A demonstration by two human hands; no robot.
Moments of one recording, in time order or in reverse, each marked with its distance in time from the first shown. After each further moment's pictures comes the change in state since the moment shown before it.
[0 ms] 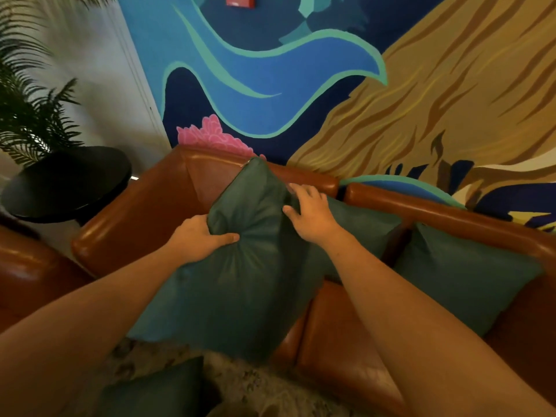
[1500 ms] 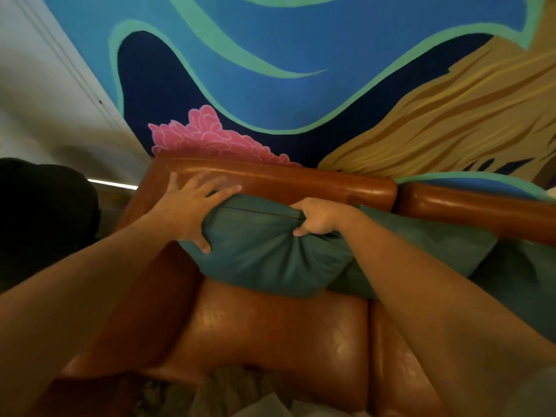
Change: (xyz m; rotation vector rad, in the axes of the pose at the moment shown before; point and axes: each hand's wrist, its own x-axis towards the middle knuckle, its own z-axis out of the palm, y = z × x) left_hand 0.432 -0.110 -0.156 1.040 -0.235 0.535; right_hand 0.365 -0.049 0.107 0.061 -0.654 0.248
